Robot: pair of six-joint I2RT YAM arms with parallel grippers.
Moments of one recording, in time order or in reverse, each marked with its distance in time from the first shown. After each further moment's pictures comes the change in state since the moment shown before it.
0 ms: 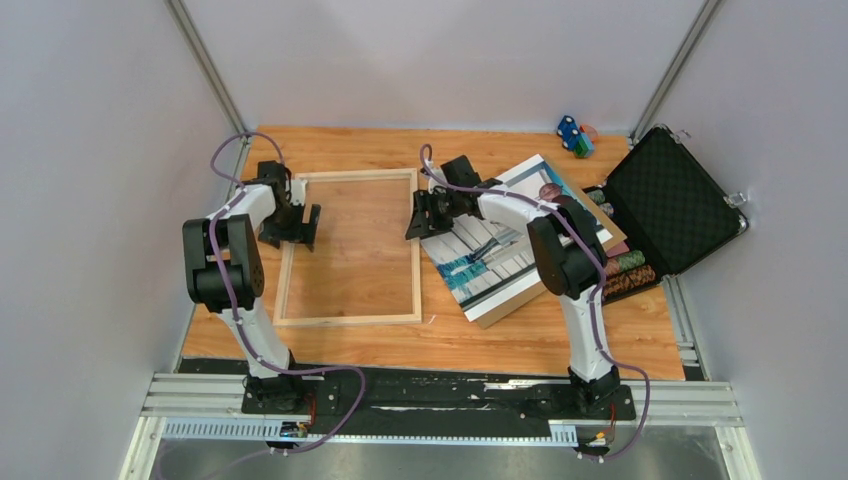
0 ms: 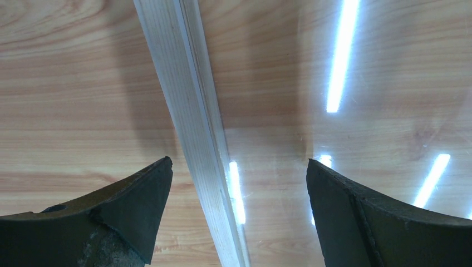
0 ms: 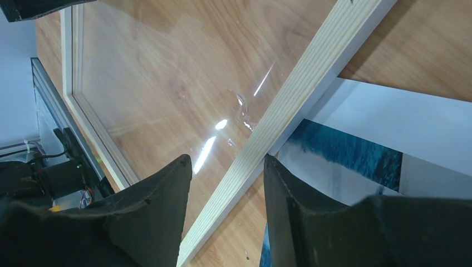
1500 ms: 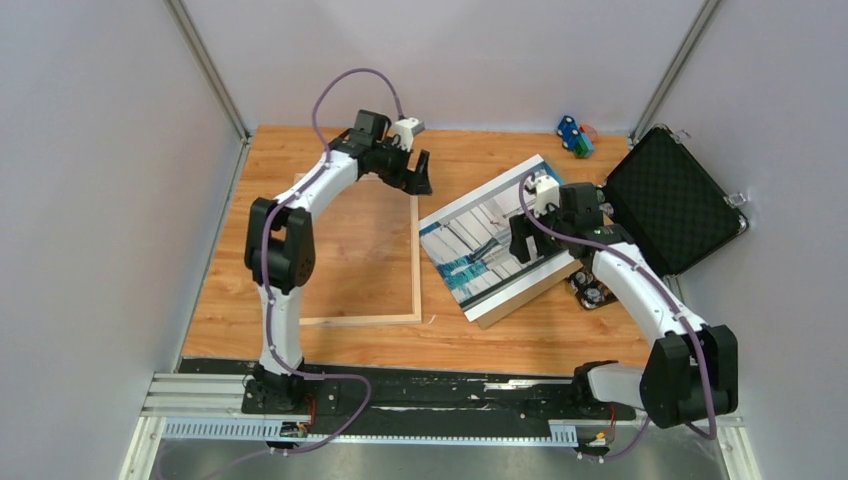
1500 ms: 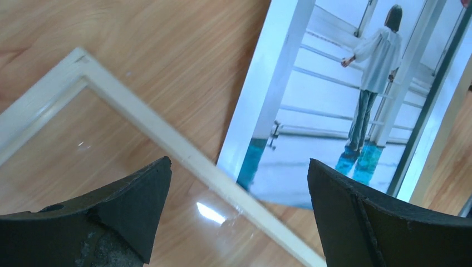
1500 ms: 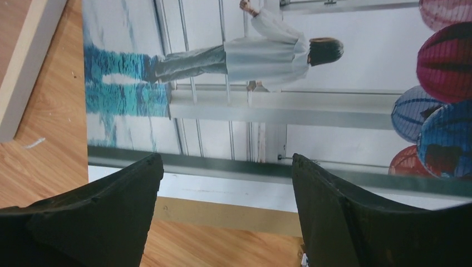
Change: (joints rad) left arm -0.447 0.192 0.514 0.148 0.504 -0.115; right arm -0.325 -0.914 -0.678 -0.143 0.341 -0.523
